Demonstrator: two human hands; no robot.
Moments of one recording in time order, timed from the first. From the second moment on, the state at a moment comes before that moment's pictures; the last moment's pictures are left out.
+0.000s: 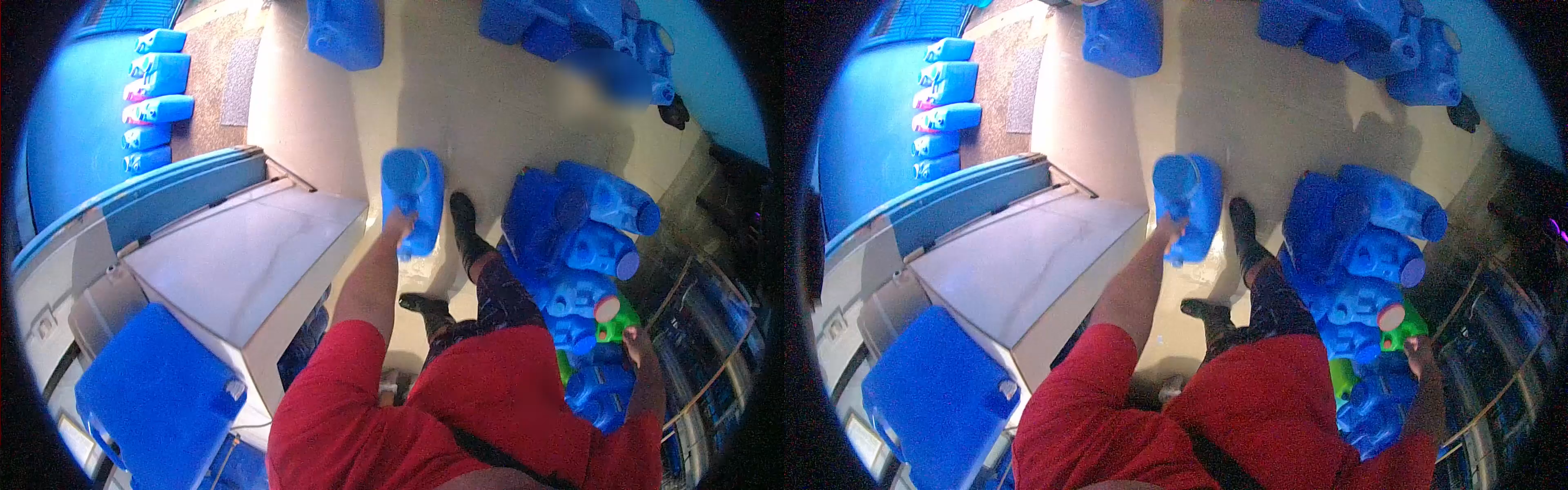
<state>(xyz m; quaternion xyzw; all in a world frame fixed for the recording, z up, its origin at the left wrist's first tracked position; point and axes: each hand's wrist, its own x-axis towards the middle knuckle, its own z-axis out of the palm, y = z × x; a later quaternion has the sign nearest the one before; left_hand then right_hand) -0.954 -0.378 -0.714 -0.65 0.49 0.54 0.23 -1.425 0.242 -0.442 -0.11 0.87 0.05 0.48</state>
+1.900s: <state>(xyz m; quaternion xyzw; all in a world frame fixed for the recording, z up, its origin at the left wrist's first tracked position) -0.423 -0.008 0.108 -0.49 0.41 0.11 -0.76 -0.597 -0.246 -0.100 -0.64 0.03 -0.25 0.72</state>
